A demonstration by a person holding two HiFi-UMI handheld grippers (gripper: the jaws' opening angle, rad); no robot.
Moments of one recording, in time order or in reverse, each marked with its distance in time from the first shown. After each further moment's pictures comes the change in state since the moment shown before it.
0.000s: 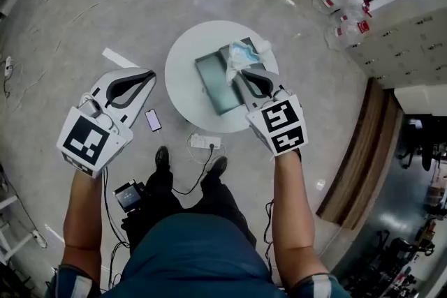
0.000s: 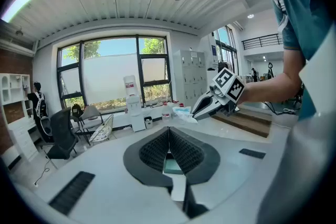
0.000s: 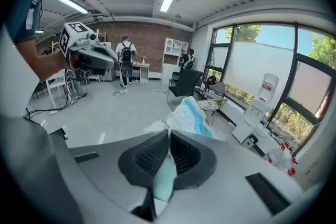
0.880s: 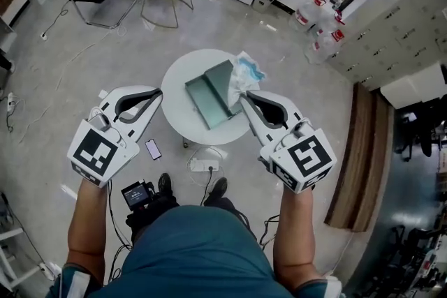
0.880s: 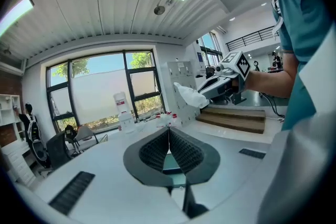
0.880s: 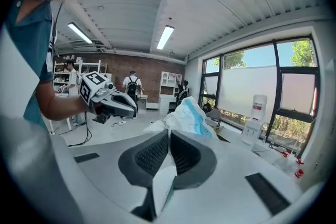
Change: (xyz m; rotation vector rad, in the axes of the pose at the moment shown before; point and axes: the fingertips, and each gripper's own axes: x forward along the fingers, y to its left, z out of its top) left arm -0.096 -0.098 0.120 0.146 -0.126 -0.069; right arm -0.241 0.070 0.110 0.070 -0.341 -0.025
